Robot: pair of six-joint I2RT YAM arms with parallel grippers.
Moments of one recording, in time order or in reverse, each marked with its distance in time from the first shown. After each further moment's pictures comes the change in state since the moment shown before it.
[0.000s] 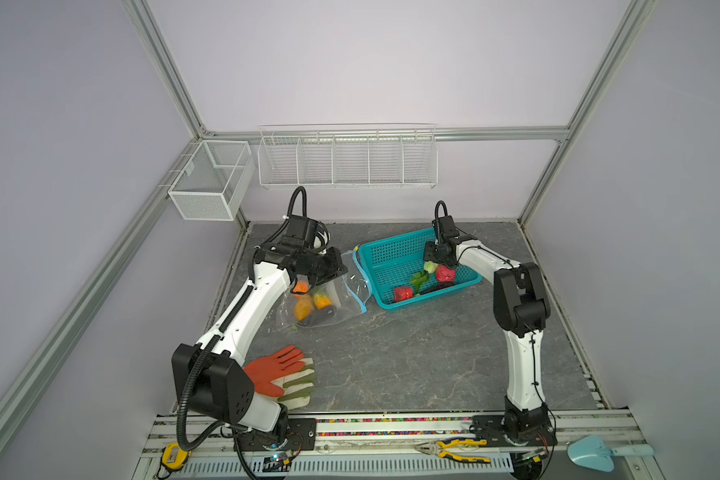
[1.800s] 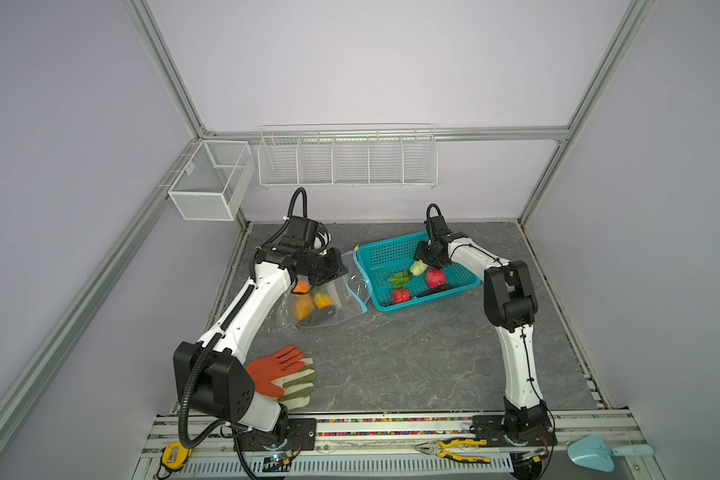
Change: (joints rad) left arm 0.005 0.006 -0.014 0.018 0.012 0.006; right arm 0.021 0.095 0.125 -0.088 -0.109 0.187
